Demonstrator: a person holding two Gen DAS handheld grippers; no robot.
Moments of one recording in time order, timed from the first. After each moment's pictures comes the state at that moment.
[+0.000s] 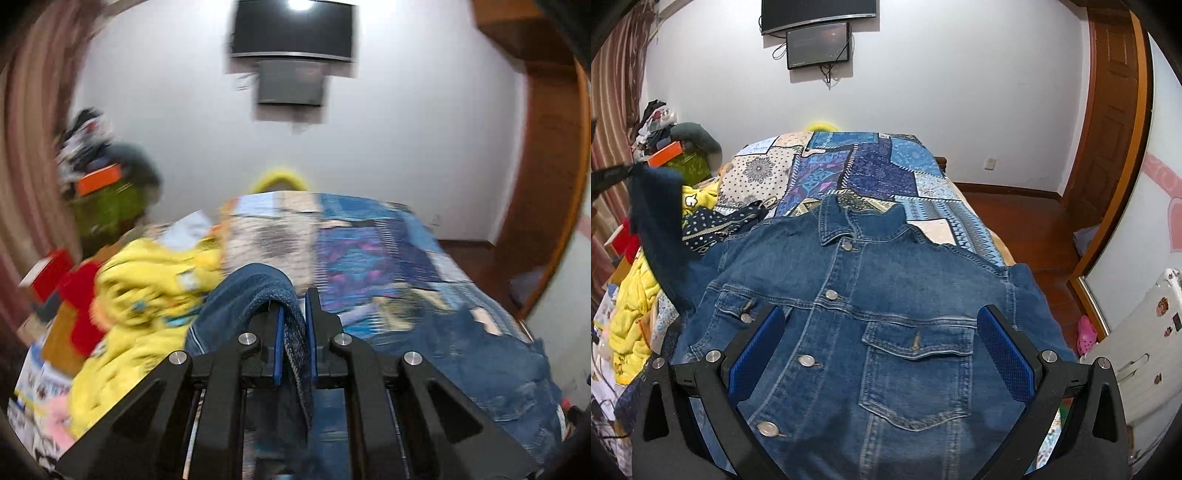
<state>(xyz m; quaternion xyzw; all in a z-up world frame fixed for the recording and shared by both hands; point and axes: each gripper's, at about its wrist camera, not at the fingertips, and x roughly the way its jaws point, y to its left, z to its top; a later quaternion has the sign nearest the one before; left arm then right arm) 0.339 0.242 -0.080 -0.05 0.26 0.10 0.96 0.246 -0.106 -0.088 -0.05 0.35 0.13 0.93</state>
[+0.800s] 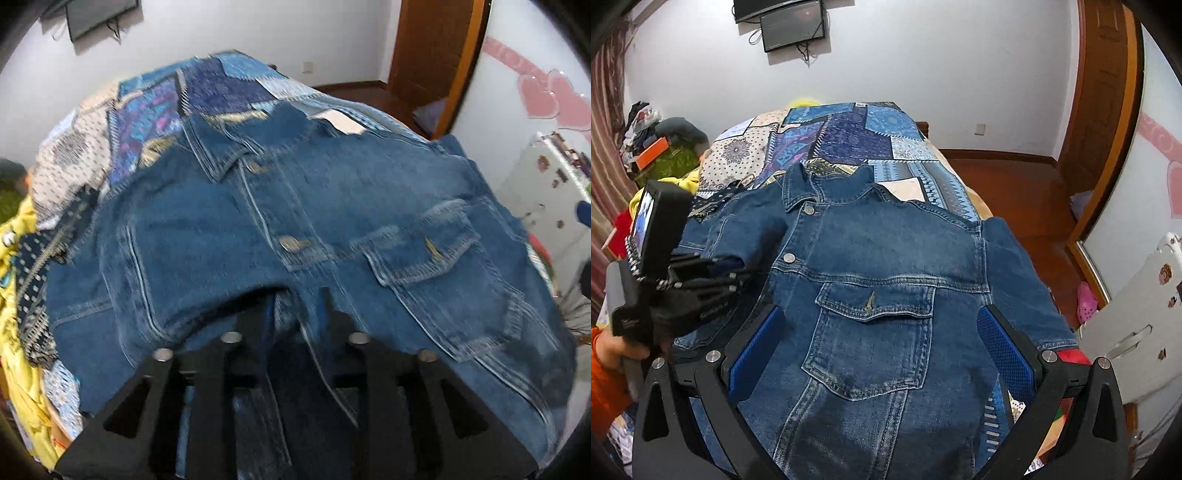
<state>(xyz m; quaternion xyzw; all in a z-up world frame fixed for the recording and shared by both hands) 0.357 0.006 -0.236 0.04 0.49 -0.12 0.86 0.254 -0.159 -0.115 -0.02 0.41 0.12 0.90</state>
